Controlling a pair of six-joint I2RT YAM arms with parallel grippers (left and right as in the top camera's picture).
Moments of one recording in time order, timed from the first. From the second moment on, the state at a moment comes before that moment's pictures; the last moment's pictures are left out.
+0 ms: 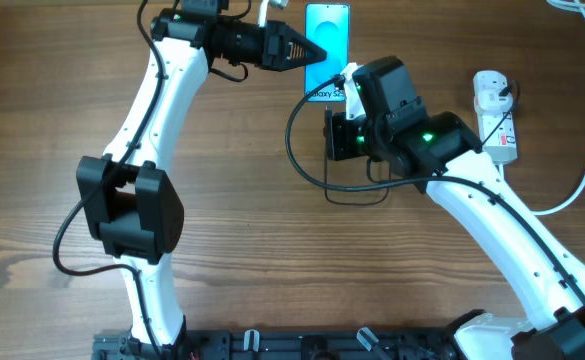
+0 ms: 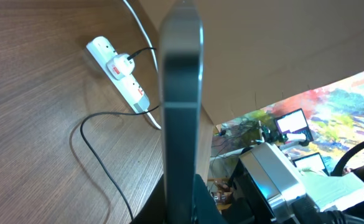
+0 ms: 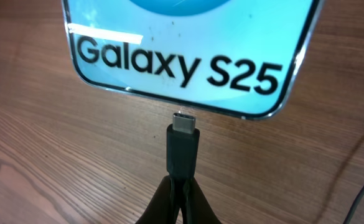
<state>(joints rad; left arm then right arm) -0.23 2.12 1.99 -0.81 1.26 -0.08 0.51 1.51 1.34 -0.73 -0.18 0.34</state>
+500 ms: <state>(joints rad) -0.23 2.12 1.99 -0.81 1.27 -0.07 0.51 1.51 1.34 -0.72 -0.20 0.34</state>
